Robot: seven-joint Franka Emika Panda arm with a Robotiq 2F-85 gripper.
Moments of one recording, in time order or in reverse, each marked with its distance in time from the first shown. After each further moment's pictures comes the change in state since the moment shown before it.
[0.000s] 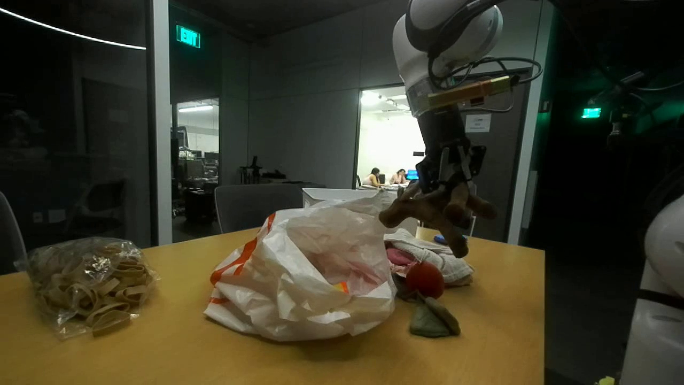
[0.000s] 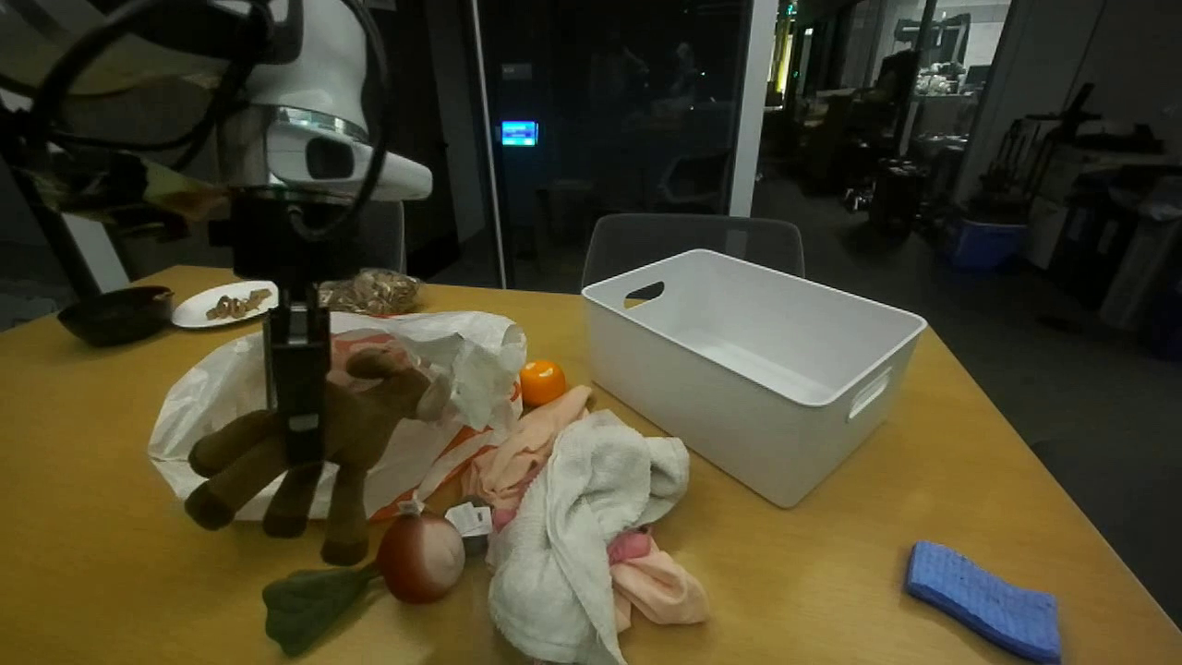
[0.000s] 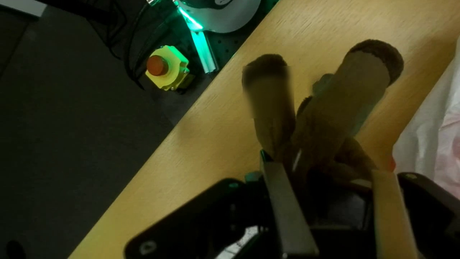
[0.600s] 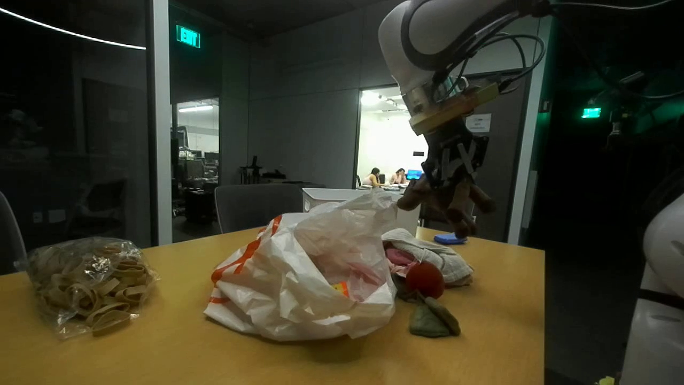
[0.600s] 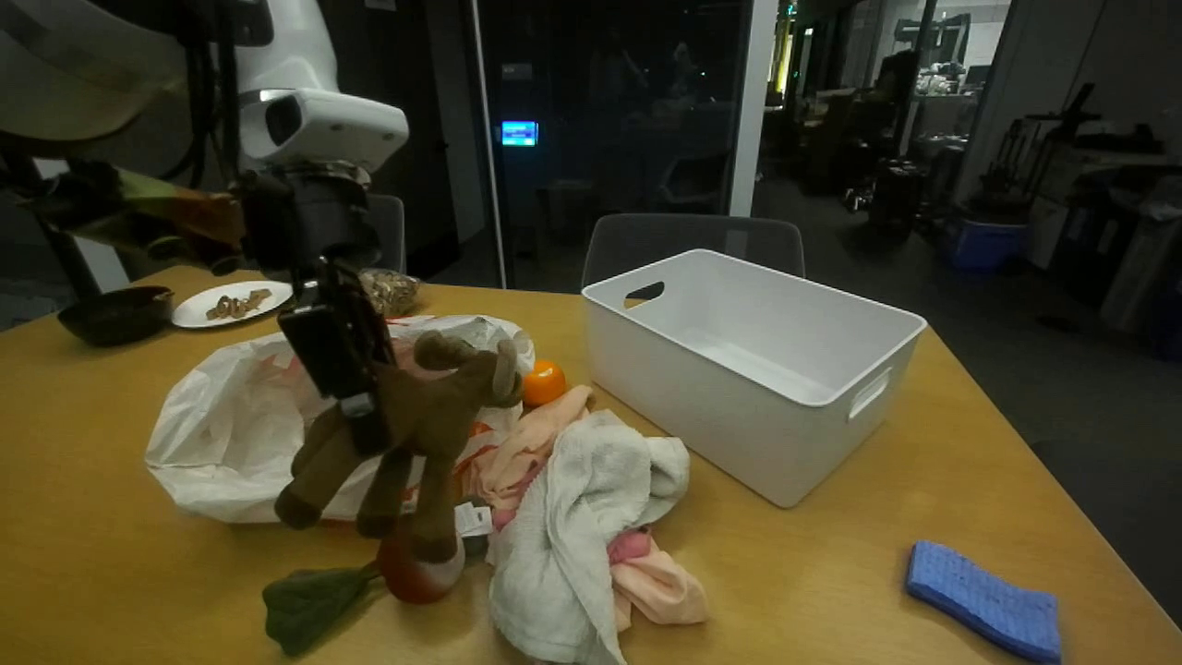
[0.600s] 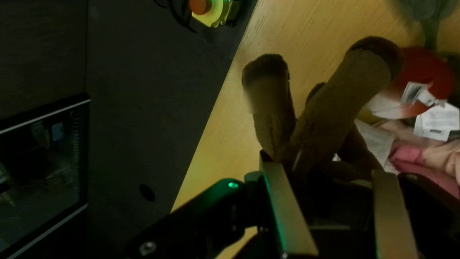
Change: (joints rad) arm -0.013 0.000 0.078 -0.010 -0.274 0.029 0.328
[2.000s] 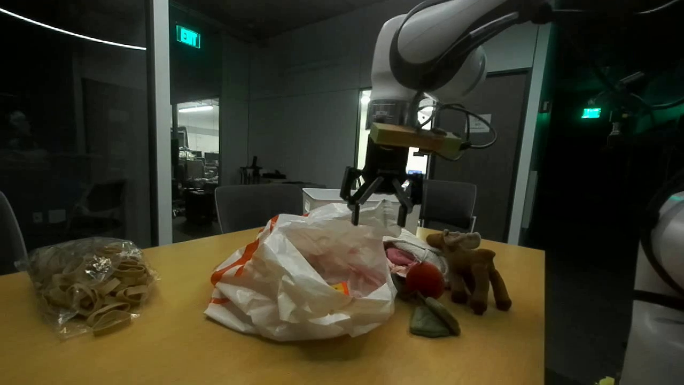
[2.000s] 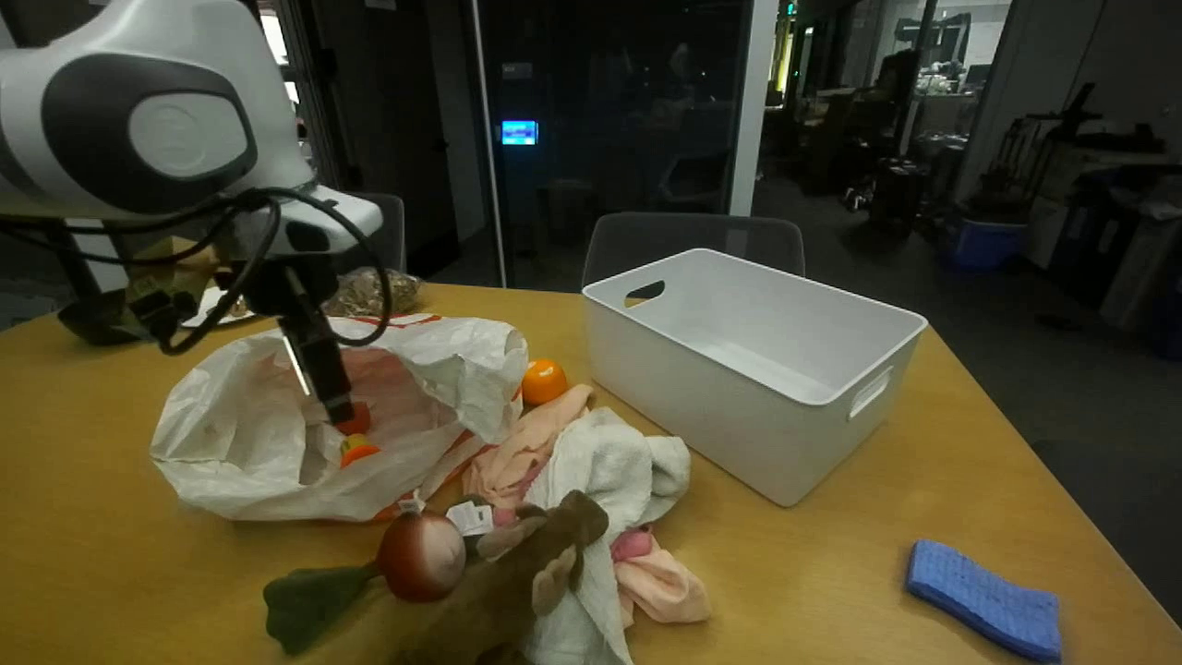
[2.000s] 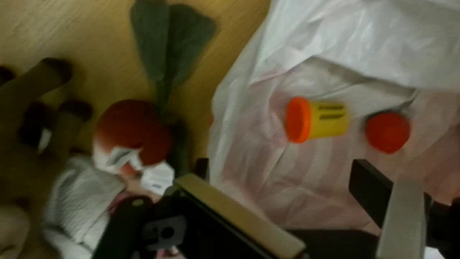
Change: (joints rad) arm 0.189 0.040 -0.039 -0.171 0.412 0.609 -0.298
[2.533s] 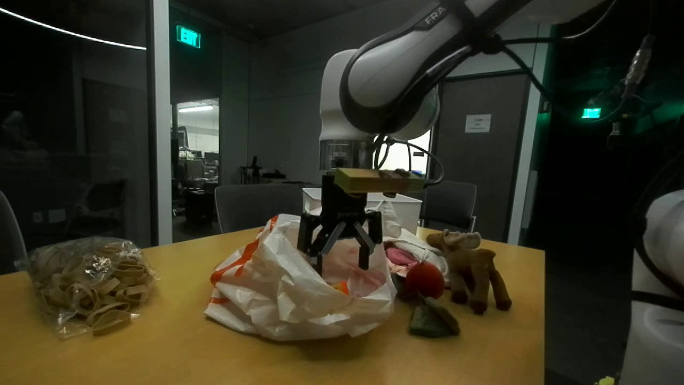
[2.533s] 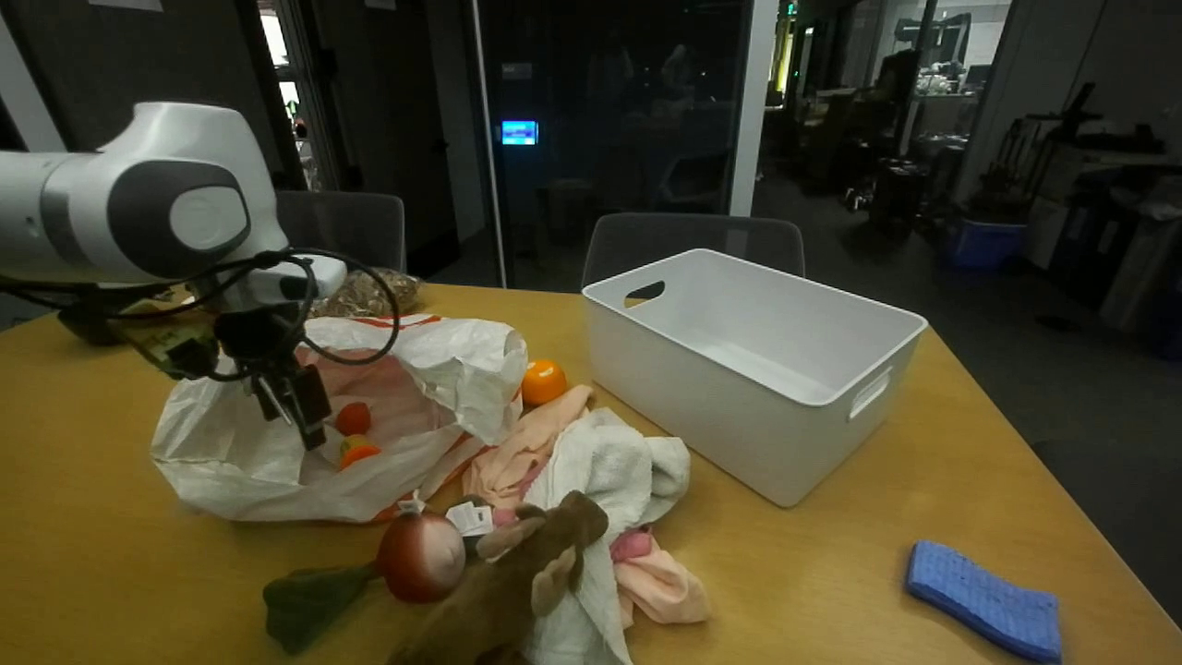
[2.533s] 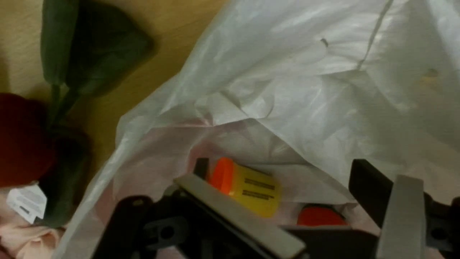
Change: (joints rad) arm 0.076 0.241 0.102 0.044 0.029 0.115 -0.165
